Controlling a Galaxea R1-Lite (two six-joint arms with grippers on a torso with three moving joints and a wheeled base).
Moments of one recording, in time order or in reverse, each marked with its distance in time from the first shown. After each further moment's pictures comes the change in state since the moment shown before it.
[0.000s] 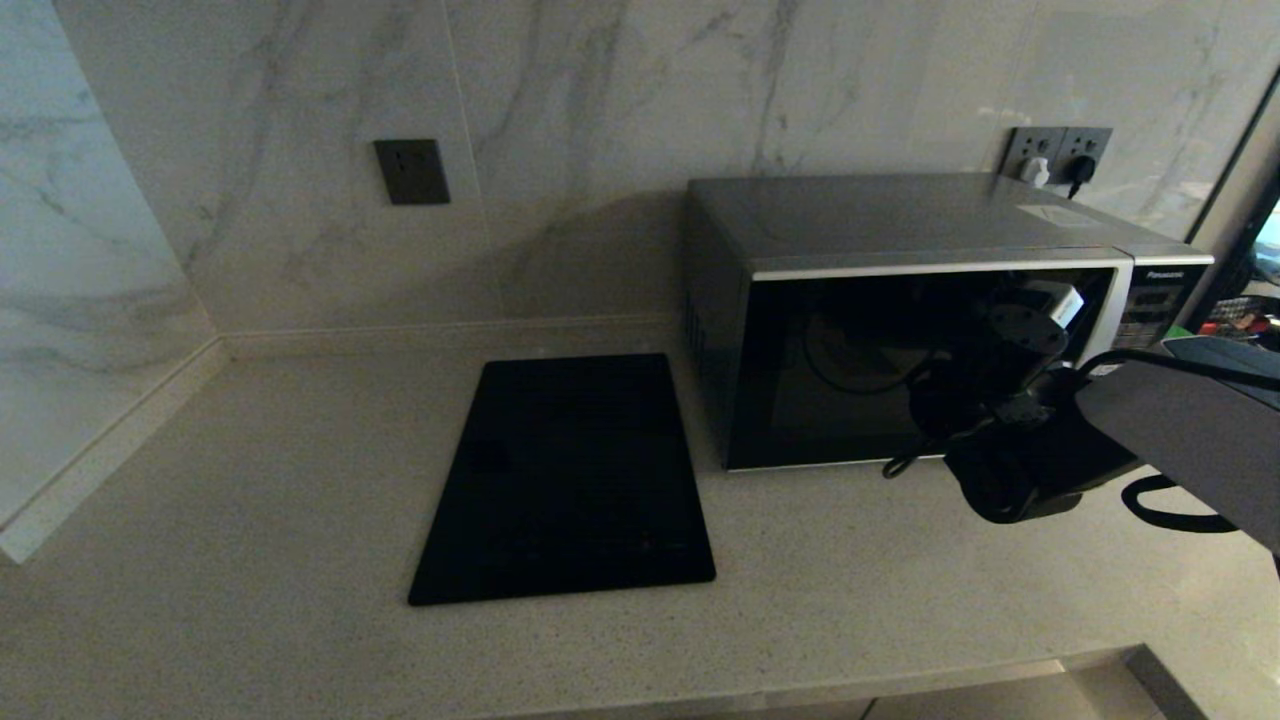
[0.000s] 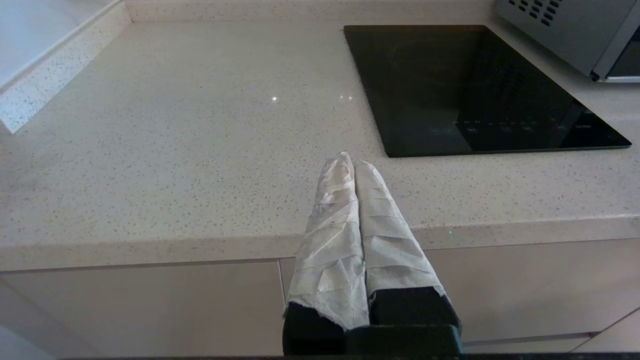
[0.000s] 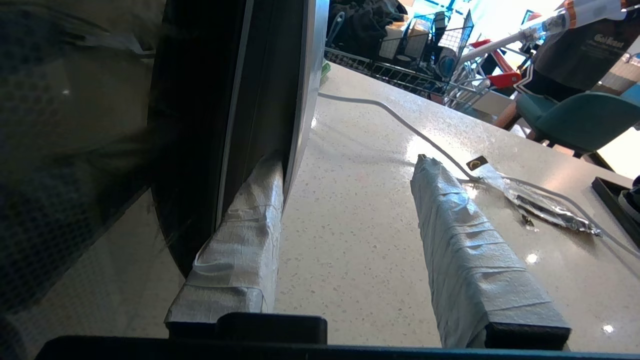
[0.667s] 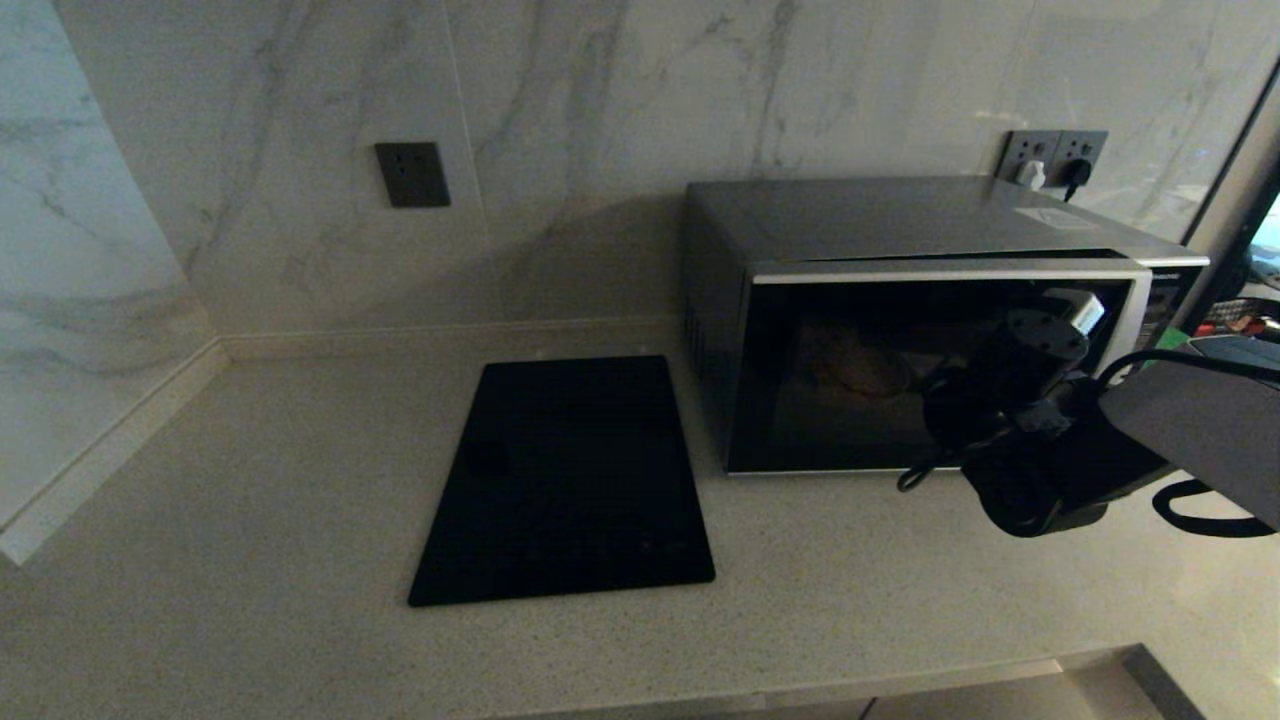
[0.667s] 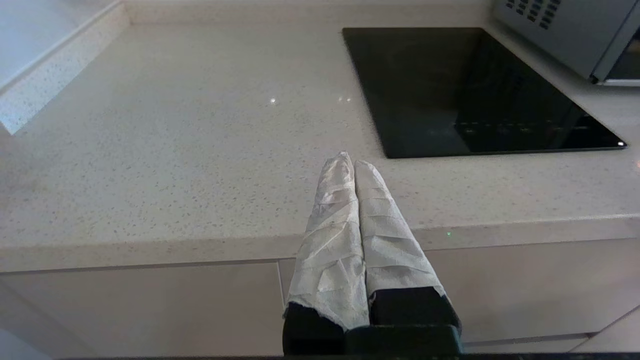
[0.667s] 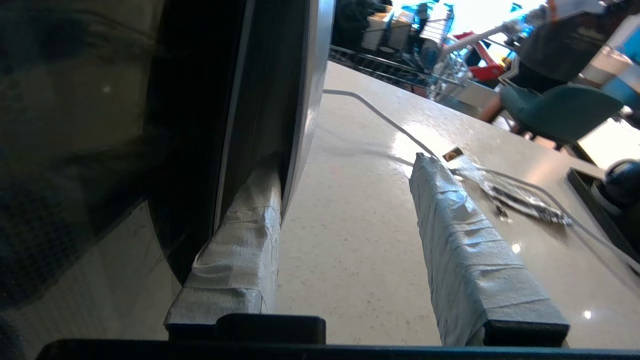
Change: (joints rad) left arm -0.002 0.000 0.000 -0.001 0.000 0.000; right arm -0.008 -0.050 0.097 -0.008 -0.011 0.003
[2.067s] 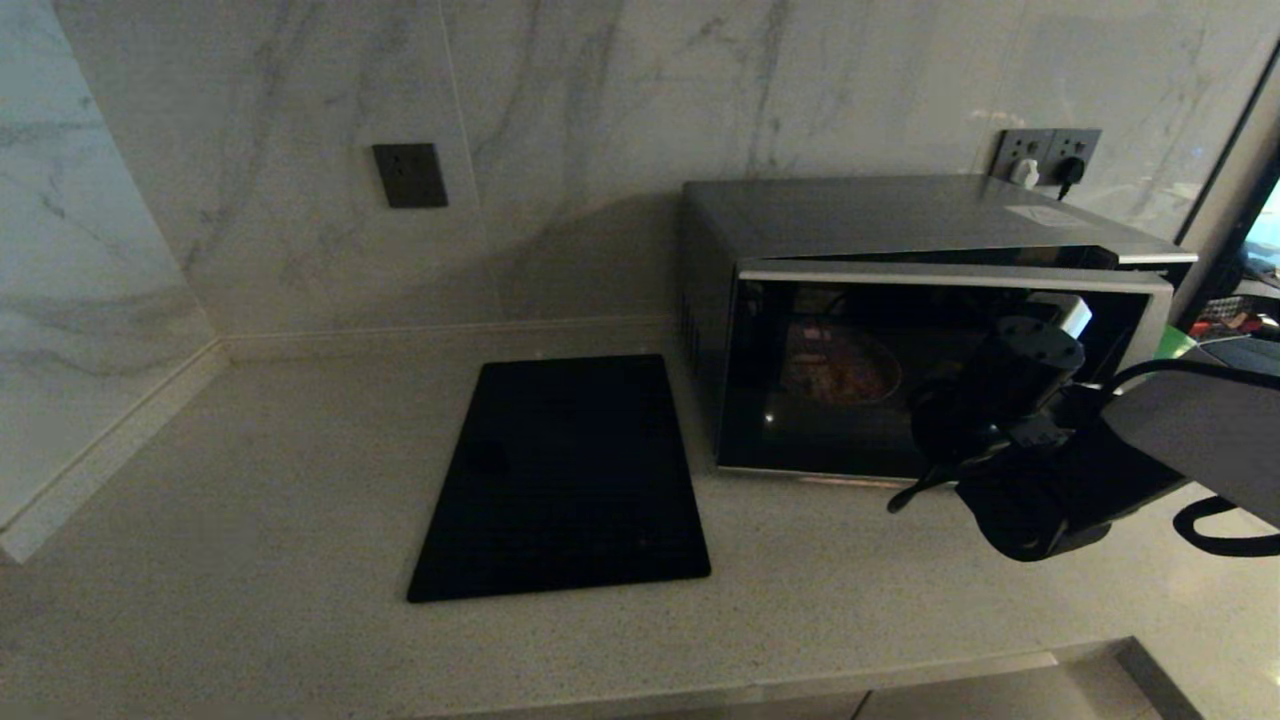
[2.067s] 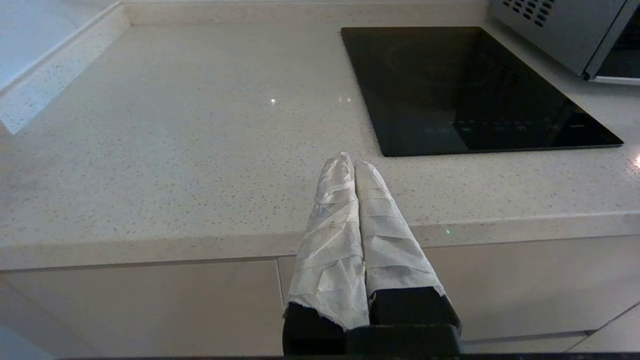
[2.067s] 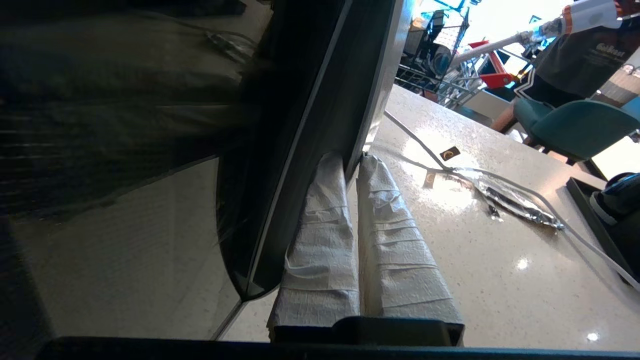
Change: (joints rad) left arm 0.002 0.000 0.000 0.001 0.000 0.000; right arm 0.109 -0.059 0.091 -0.017 0.008 -0.003
